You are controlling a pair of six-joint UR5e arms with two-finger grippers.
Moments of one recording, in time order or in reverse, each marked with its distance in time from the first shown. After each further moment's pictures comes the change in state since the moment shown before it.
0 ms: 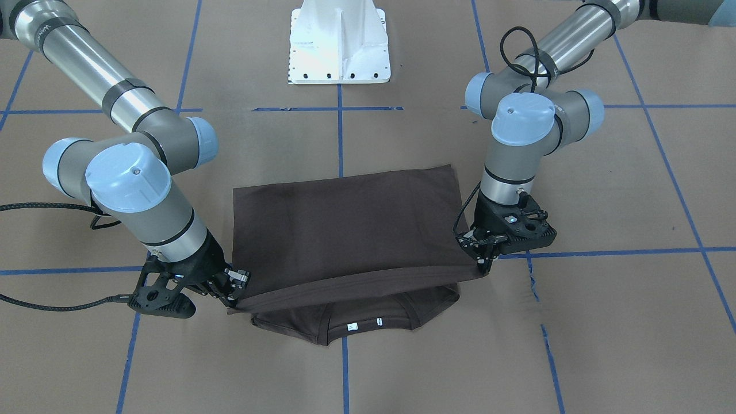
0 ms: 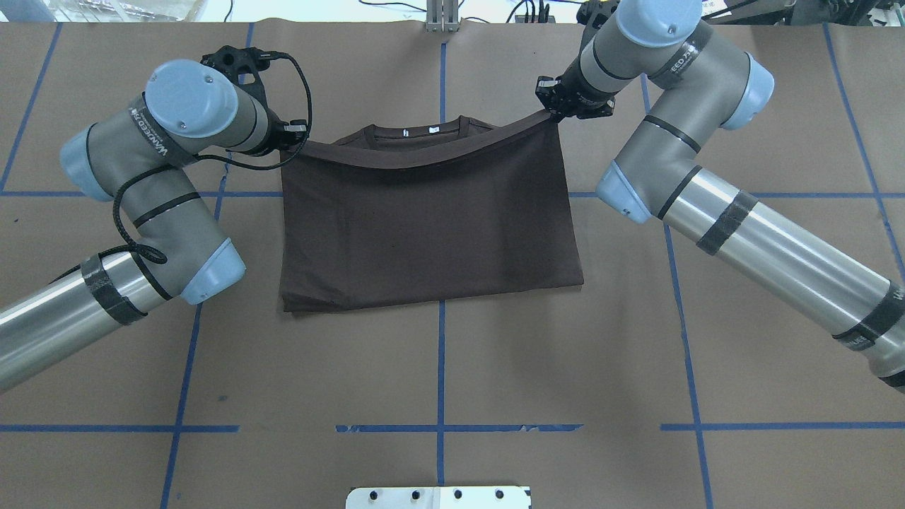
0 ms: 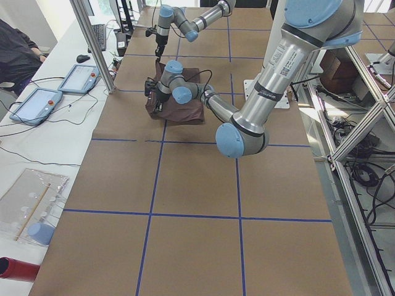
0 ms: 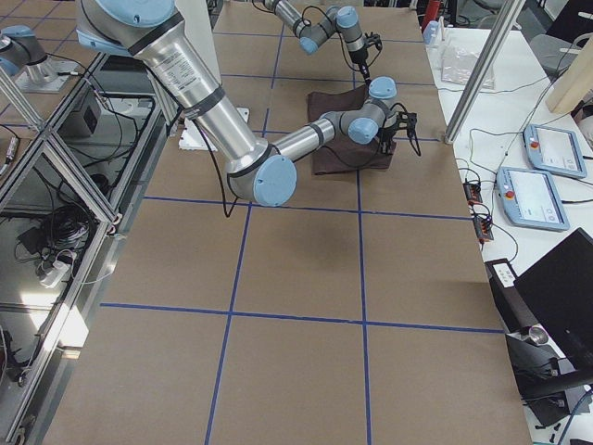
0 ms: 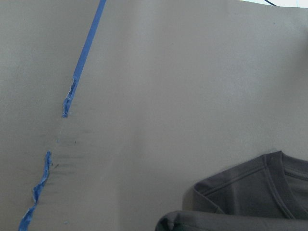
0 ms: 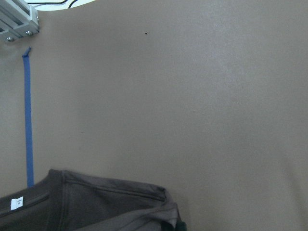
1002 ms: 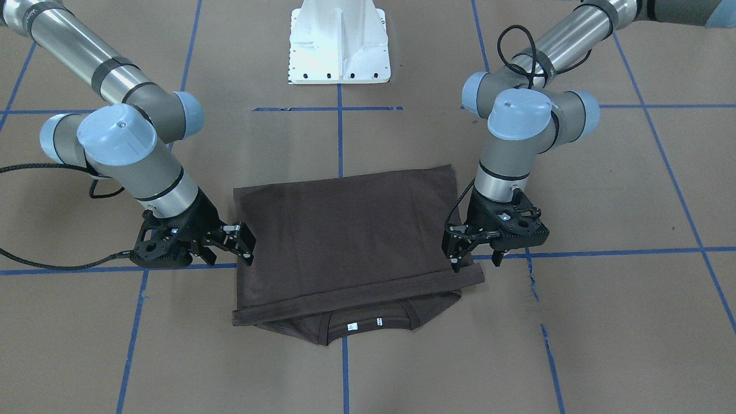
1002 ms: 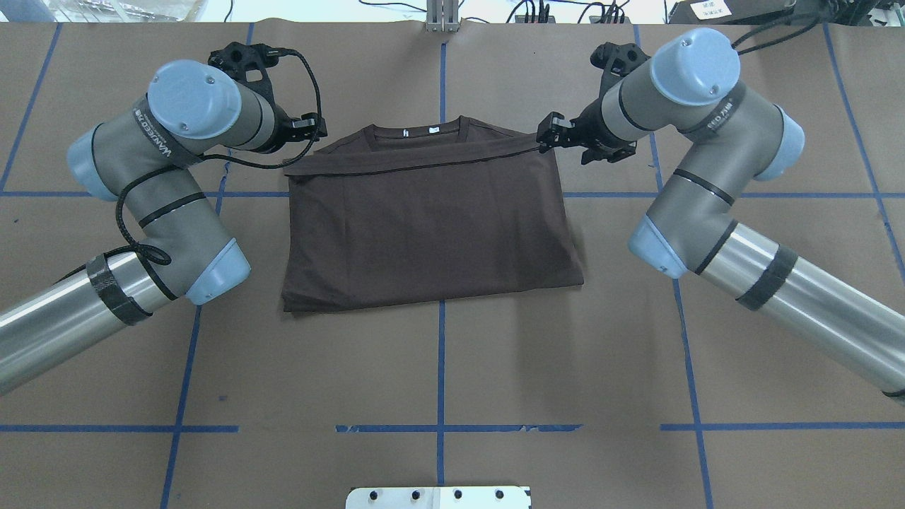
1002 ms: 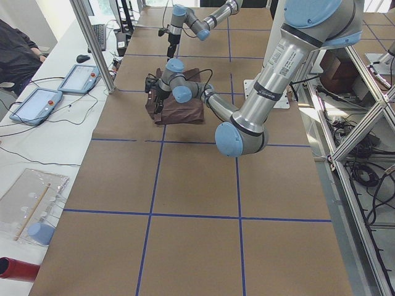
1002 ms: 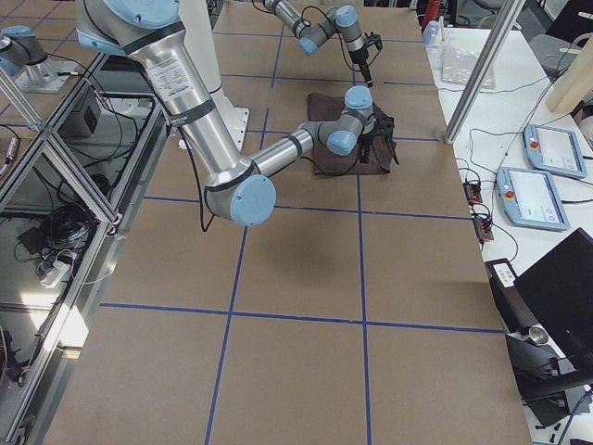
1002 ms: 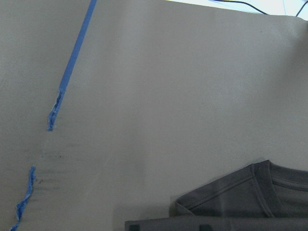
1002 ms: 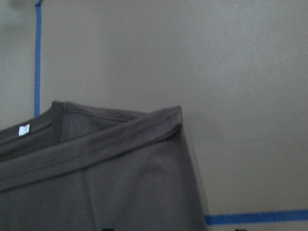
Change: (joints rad) left arm 0.007 -0.008 -0.006 -0.050 0.005 0.002; right arm -0.073 -0.237 0.278 0.048 0.006 0.040
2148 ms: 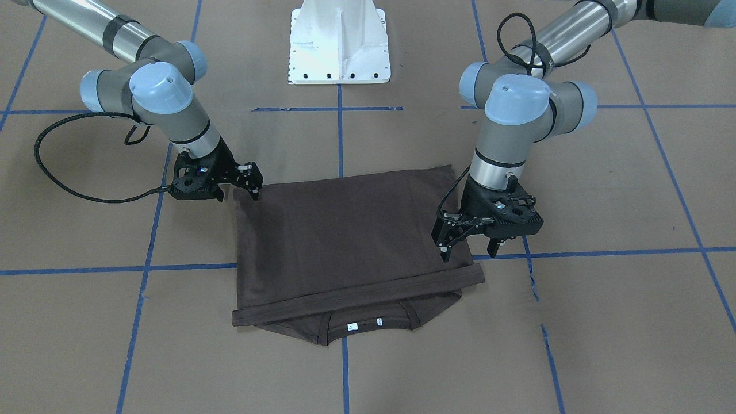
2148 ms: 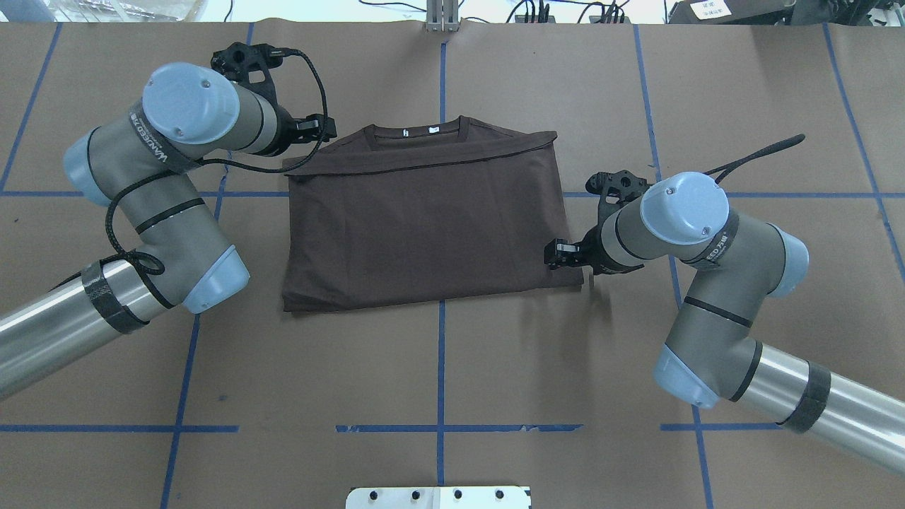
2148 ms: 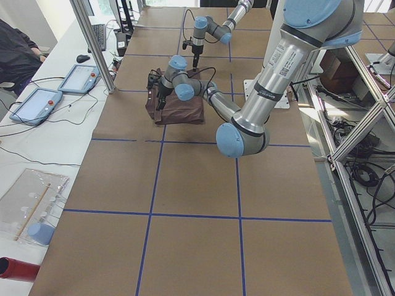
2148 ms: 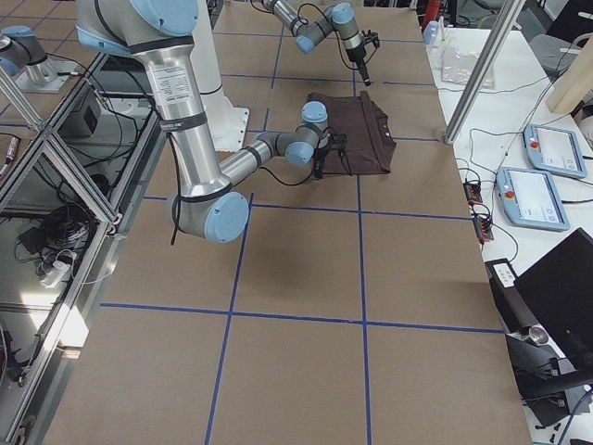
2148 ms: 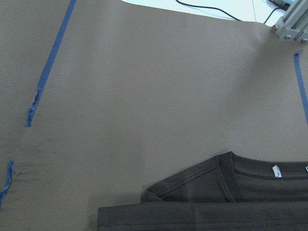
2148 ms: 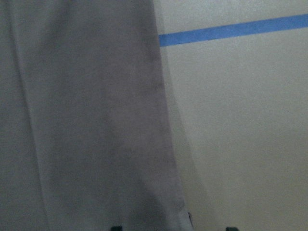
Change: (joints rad) left arm 0.010 0.013 -0.043 0.000 0.000 -0.001; right arm -0.201 -0.145 0.132 -0.077 -0.087 0.007
